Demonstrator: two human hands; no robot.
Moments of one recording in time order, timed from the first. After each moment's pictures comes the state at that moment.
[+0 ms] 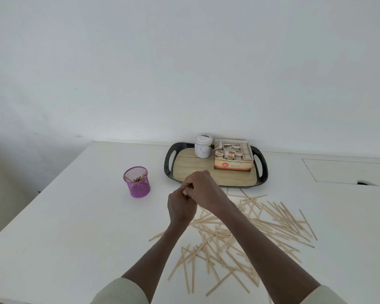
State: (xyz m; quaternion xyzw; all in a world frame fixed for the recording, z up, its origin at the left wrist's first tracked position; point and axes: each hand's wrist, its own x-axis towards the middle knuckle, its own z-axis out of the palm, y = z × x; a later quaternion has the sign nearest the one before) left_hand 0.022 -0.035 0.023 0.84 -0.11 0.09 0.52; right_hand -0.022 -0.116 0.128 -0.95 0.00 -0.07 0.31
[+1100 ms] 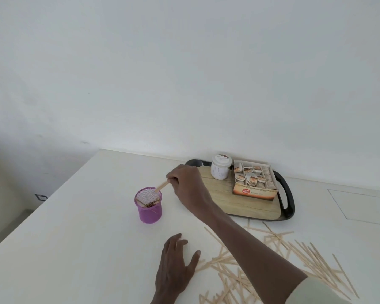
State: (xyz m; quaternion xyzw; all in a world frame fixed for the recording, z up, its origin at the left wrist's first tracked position) left_hand 0.045 0.048 -0.085 0.90 -0.22 0.13 0.35; right_hand 0.110 -0.055 0.147 -0.93 -0.06 -0.20 0.29
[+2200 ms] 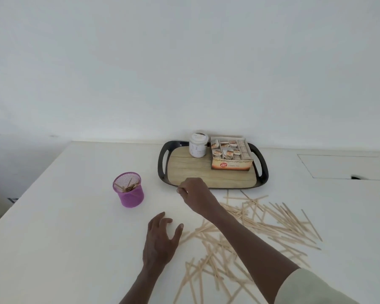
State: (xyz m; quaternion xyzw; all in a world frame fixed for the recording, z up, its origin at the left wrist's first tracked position) left_hand 0.046 0.050 -0.081 0.91 -0.20 0.07 0.36; right_hand 0.056 -0.116 0.056 -0.96 0.04 -0.10 0.28
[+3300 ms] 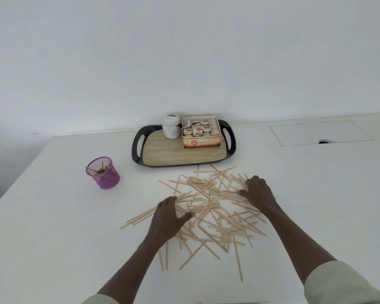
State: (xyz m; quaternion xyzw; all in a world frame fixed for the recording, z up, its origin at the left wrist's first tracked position) left_hand -0.030 -0.033 -0.048 0.93 -0.26 -0.11 0.25; right_hand -0.135 -0.328 -0.018 -0.93 0.32 0.04 0.18
